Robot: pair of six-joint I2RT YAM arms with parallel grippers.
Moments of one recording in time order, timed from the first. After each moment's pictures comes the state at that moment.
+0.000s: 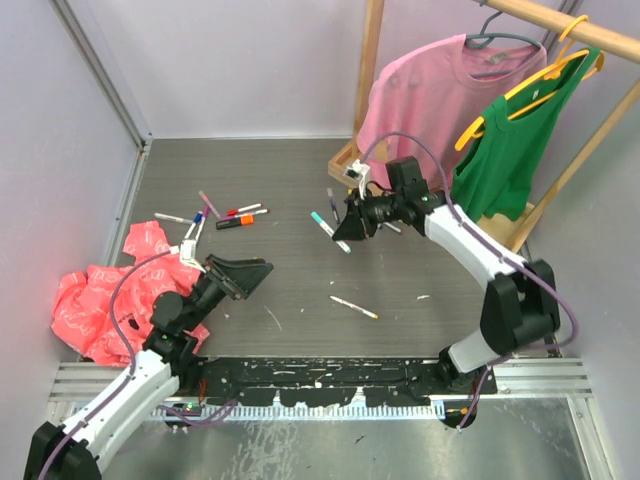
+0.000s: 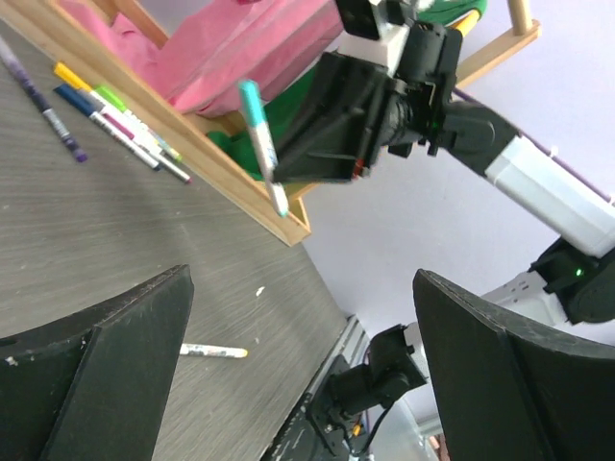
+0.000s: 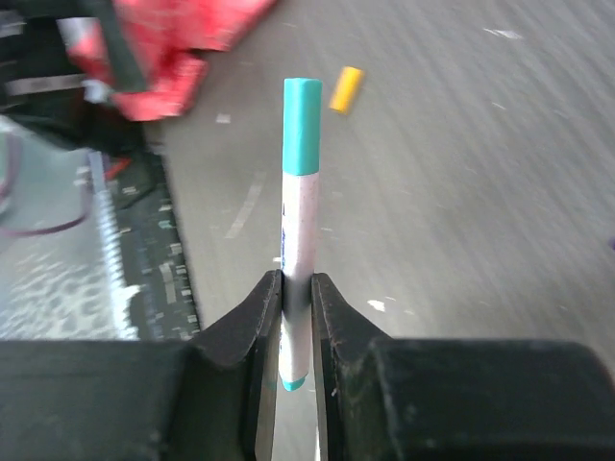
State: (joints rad) left arm -0.47 0.42 0.05 0.60 0.26 -1.04; right arm 0.39 1.58 1.21 -0.42 -0.83 -0.11
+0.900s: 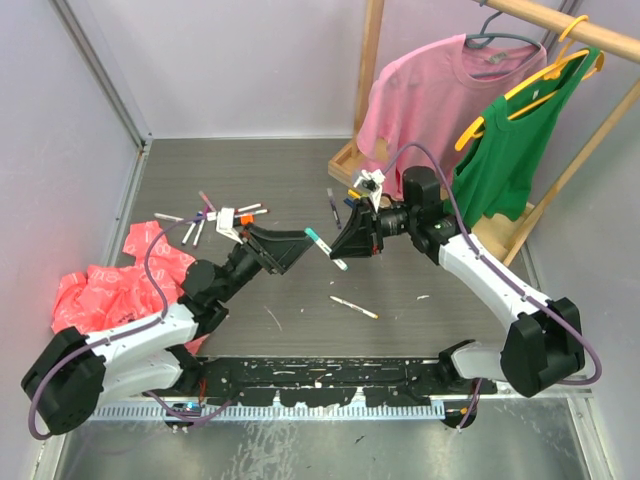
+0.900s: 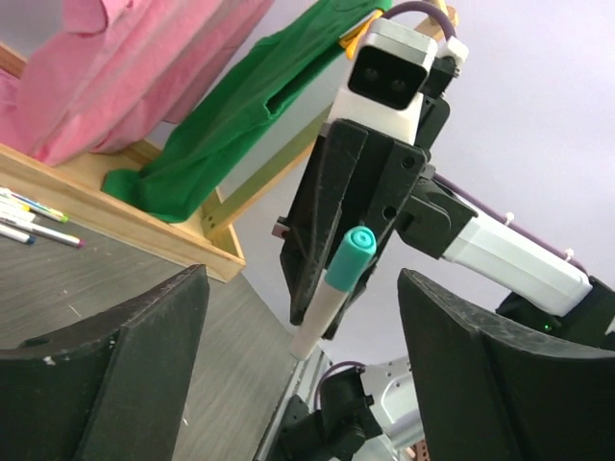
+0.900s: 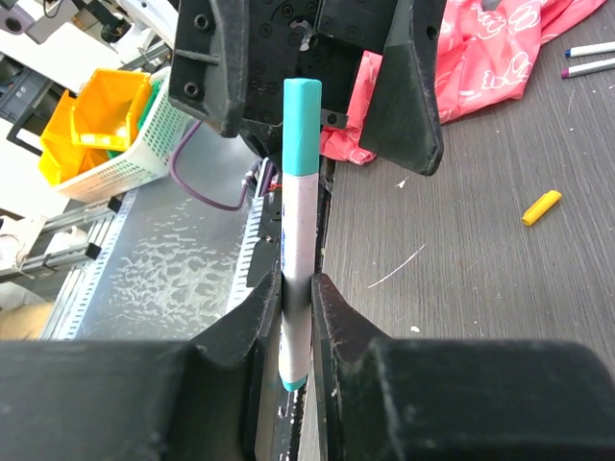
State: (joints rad) left arm -0.75 1.03 0.36 1.03 0.13 -0.97; right arm 0.41 1.29 0.97 -0.01 -1.33 0.14
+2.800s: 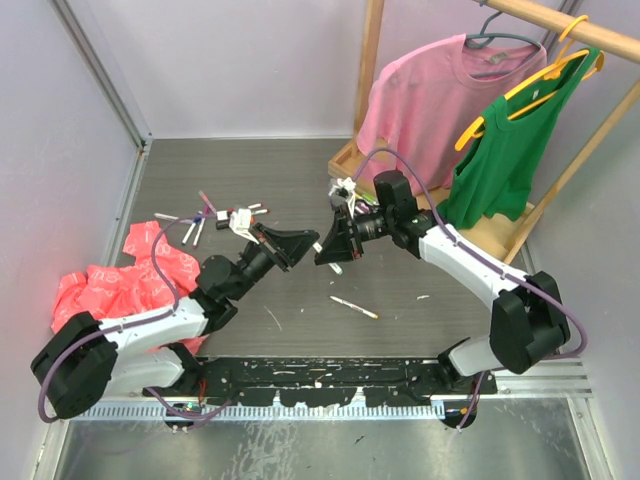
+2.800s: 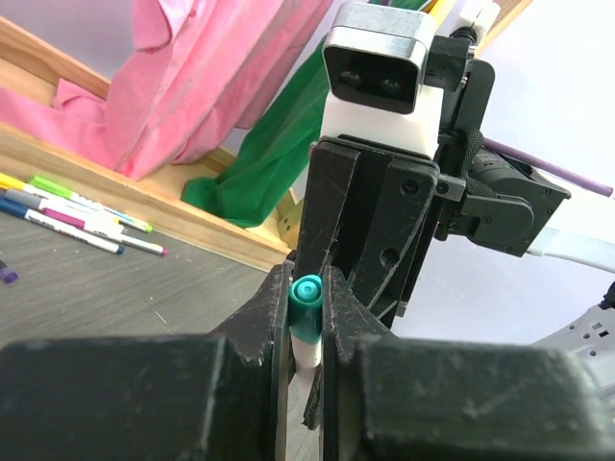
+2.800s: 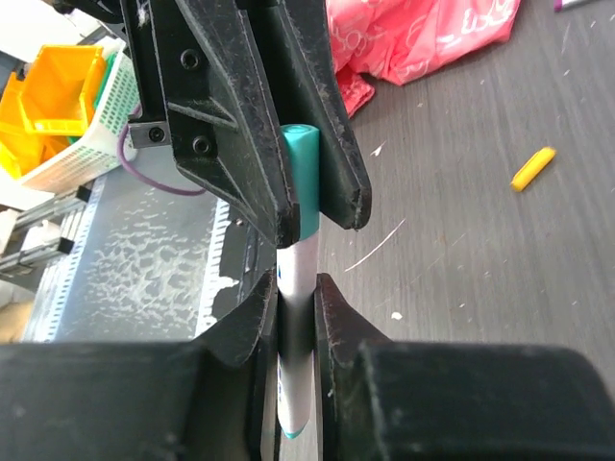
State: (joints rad) left arm -0.81 1.14 0.41 1.02 -0.01 -0.76; right arm 0.51 1.42 1.01 -0.15 -1.20 0.01
